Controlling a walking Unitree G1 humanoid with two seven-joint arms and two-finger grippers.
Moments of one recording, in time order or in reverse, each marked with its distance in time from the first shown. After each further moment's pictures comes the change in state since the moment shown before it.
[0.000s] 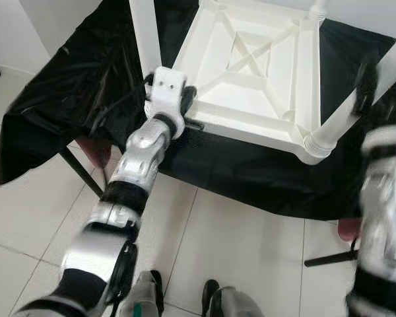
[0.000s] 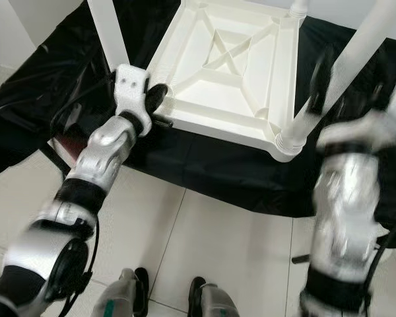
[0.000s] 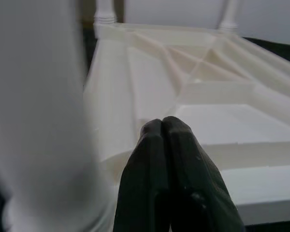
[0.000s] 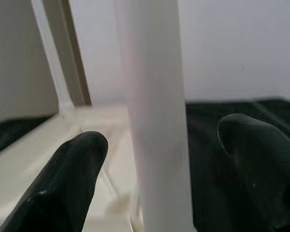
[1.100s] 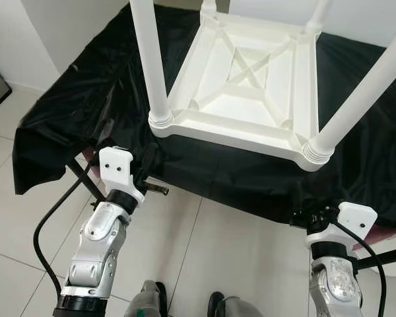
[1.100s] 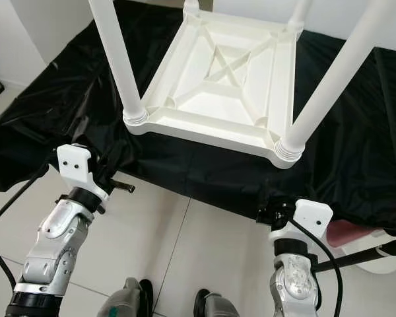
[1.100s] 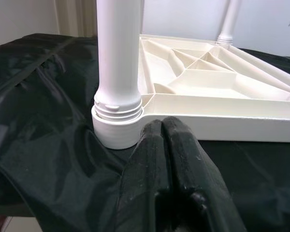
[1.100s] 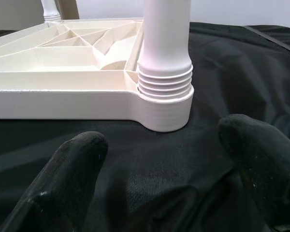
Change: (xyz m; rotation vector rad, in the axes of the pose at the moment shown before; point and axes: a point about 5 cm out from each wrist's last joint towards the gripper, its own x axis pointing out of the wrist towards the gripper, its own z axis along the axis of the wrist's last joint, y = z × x) left arm -0.126 -0.007 -0.024 -0.050 -0.013 0.033; right arm -0.098 0.008 -0.072 -0.119 0.293 -0.011
